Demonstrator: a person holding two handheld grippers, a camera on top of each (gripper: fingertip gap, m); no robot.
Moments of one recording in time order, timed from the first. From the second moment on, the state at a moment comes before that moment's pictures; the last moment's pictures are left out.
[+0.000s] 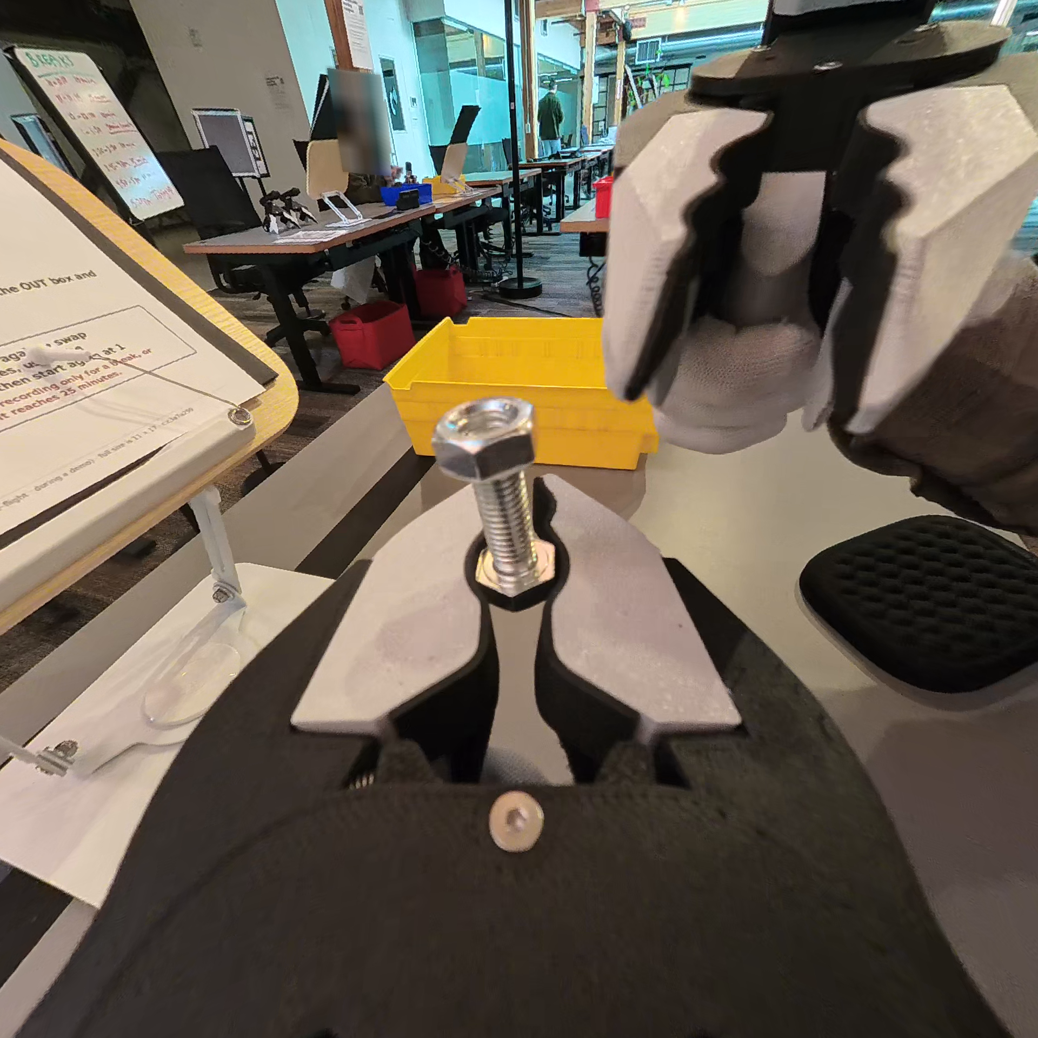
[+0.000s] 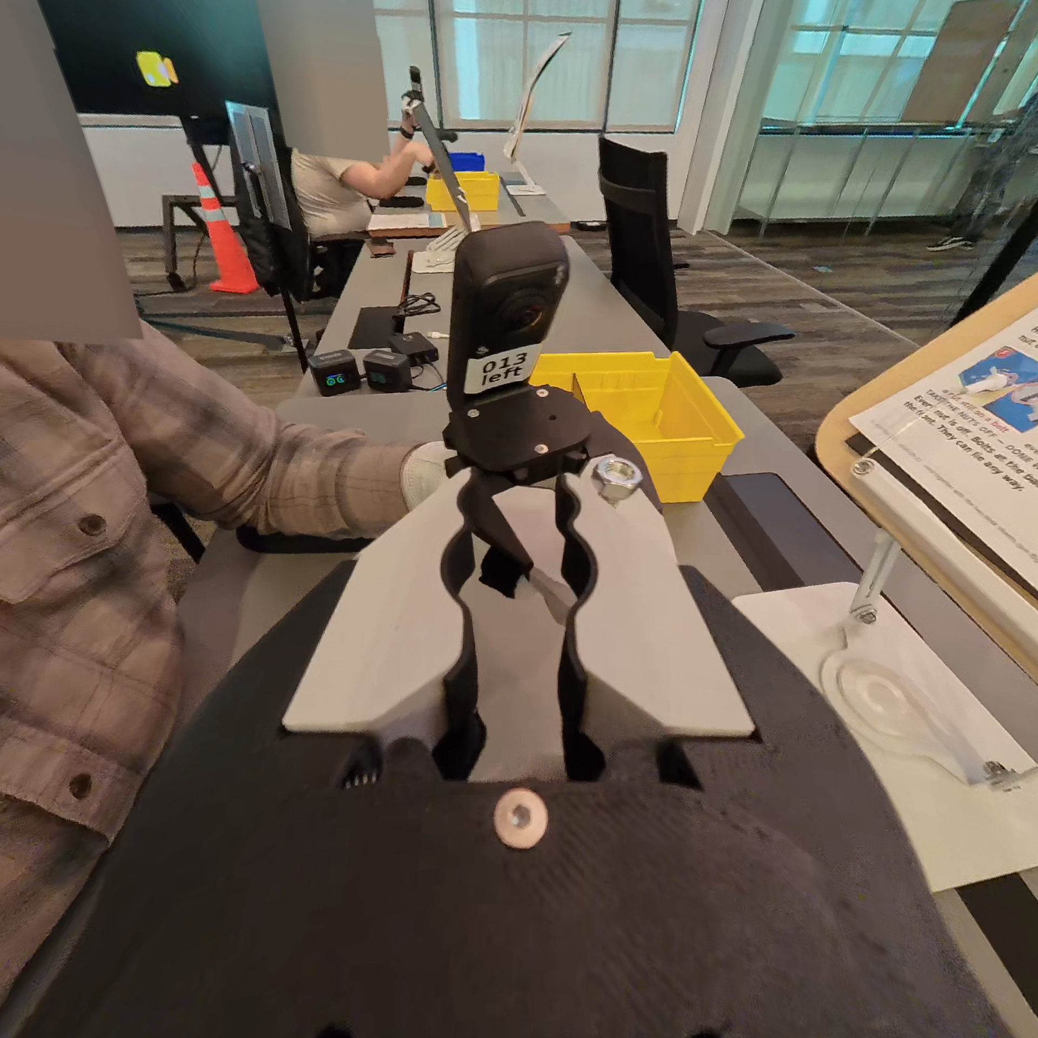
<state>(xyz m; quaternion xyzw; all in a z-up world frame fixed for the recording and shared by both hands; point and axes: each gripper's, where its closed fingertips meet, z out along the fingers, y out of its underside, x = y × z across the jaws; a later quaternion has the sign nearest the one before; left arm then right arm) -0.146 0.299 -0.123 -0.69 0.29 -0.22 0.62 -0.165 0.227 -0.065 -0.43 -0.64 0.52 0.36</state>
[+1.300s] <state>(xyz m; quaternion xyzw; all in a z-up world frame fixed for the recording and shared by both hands) -0.144 0.298 -0.124 -0.70 0.29 -0.22 0.62 -0.151 0.211 -0.056 -0.39 -0.65 0.57 0.33</state>
